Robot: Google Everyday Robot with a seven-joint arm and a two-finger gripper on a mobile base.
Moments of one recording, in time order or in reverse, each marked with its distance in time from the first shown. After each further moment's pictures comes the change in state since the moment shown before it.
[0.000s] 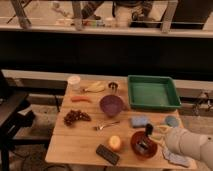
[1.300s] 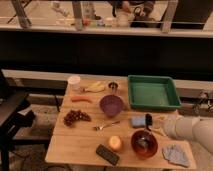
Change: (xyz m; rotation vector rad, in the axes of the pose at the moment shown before) arm -0.007 -0.041 0.034 -0.044 0.066 -0.042
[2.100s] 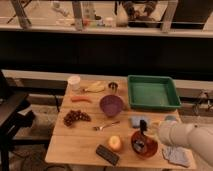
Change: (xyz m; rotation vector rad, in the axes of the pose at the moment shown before) arm -0.006 0.042 -0.008 -0.021 -0.008 -0.004
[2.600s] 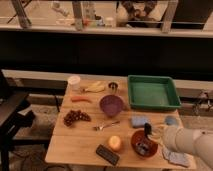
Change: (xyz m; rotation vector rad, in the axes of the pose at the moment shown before) arm 0.016 -0.002 -0.014 0.029 0.017 0.024
